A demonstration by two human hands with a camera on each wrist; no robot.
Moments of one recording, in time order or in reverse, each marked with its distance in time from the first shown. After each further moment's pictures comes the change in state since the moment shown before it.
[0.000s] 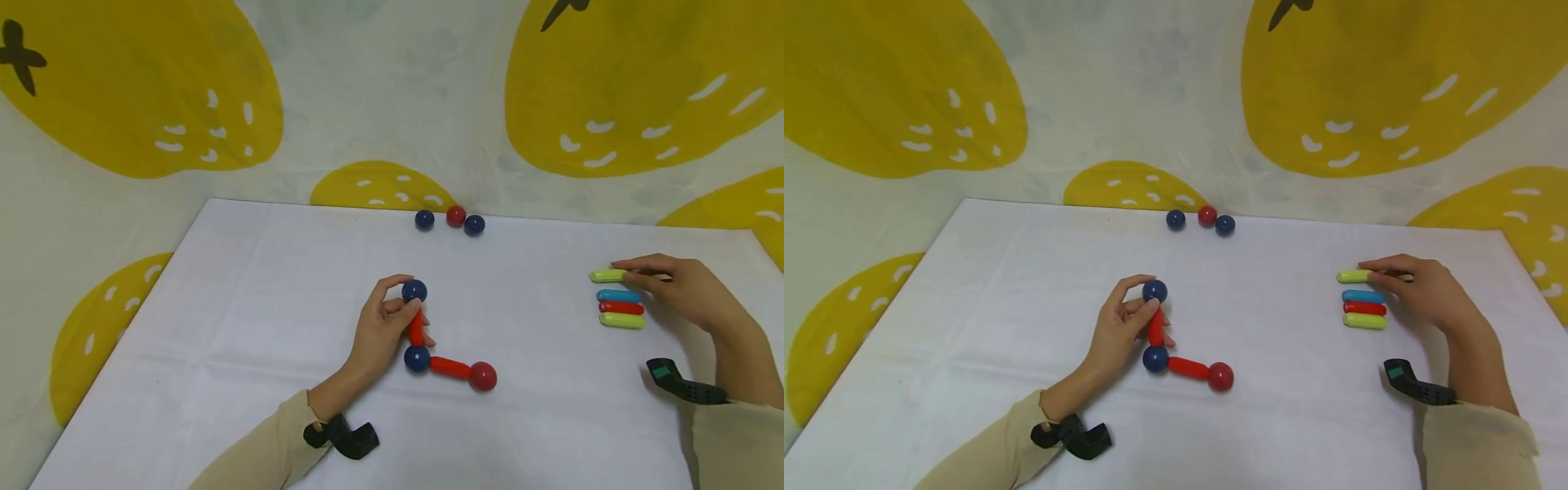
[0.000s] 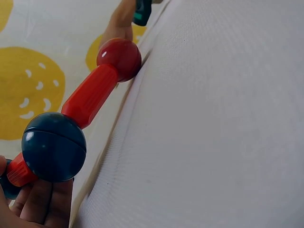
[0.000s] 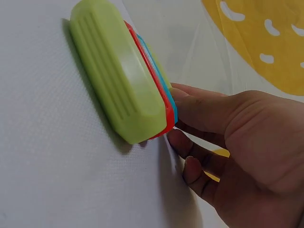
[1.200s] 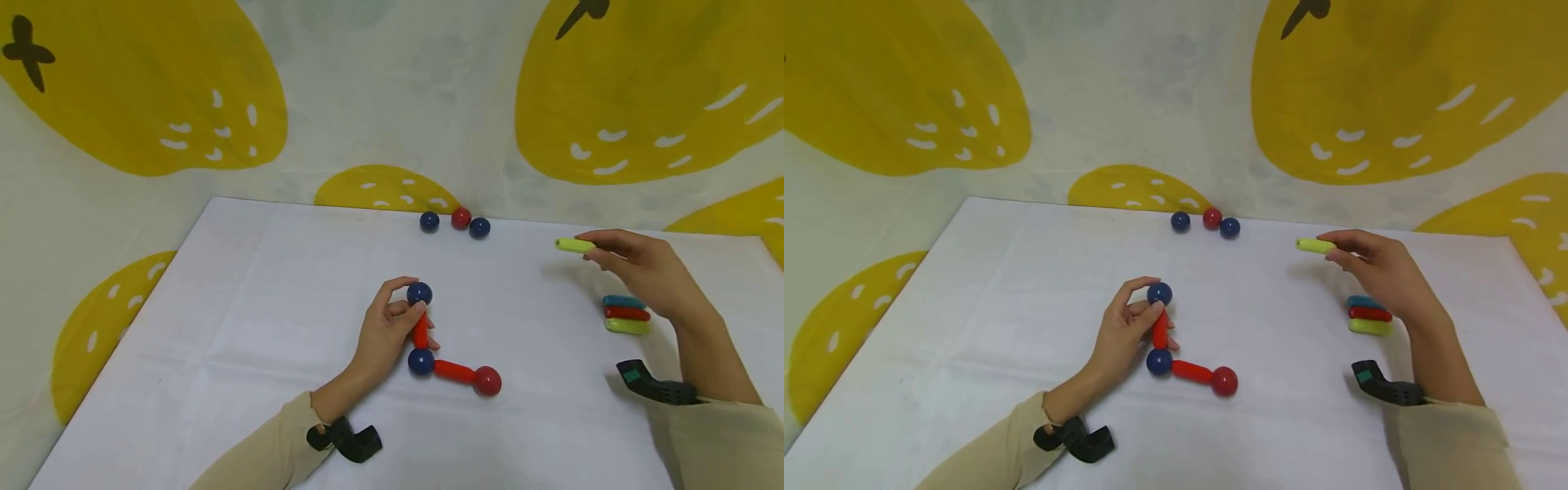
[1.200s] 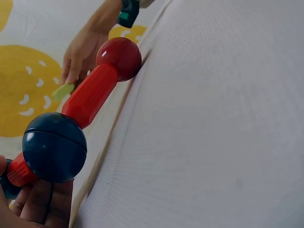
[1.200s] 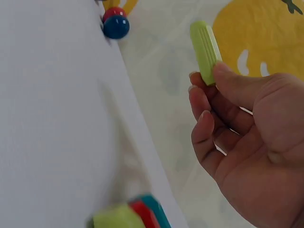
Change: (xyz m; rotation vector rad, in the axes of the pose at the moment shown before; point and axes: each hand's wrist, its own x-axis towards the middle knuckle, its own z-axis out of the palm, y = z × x) left_hand 0.001 0.006 0.000 -0.017 0.007 -0.044; right_hand 0.013 -0.085 0.006 0.207 0.084 -0.185
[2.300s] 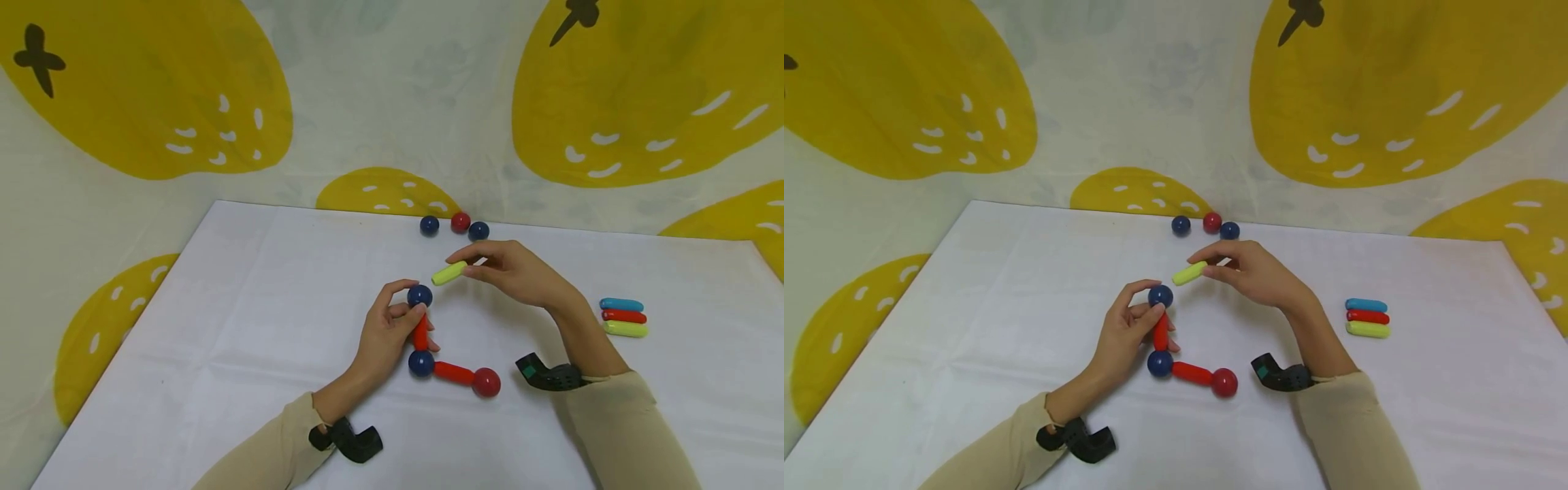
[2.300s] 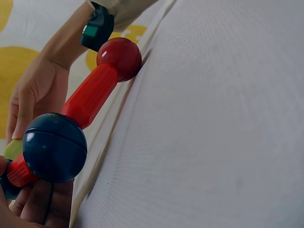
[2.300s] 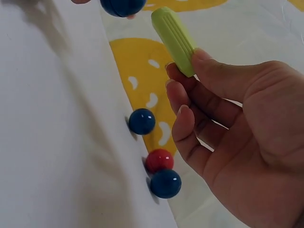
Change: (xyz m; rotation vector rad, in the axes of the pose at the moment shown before) left_hand 0.005 -0.004 -0.001 0.019 0.004 -0.018; right_hand 0.046 -0.100 0.093 0.160 -0.387 -0.240
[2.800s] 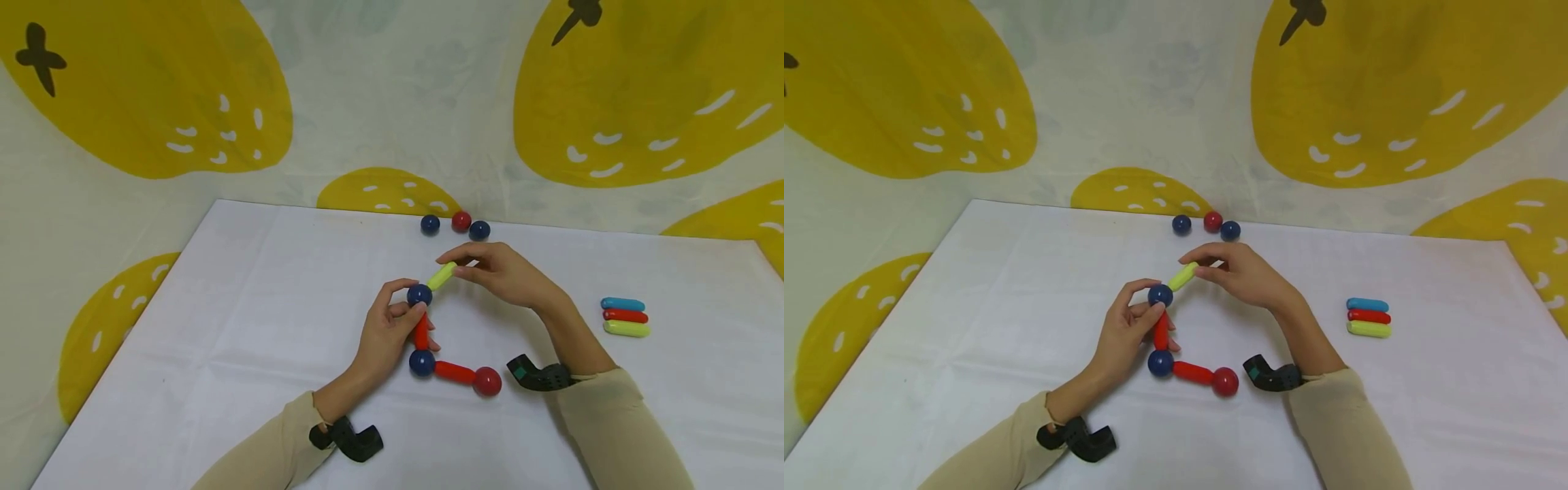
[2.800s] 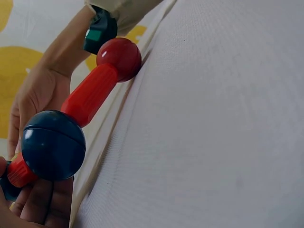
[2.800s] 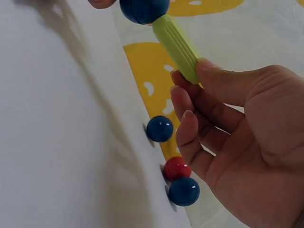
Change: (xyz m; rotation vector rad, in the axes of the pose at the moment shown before) left_hand 0.001 0.001 0.000 -0.008 0.004 -0.005; right_hand 0.011 0.002 0.012 0.025 0.001 -0.018
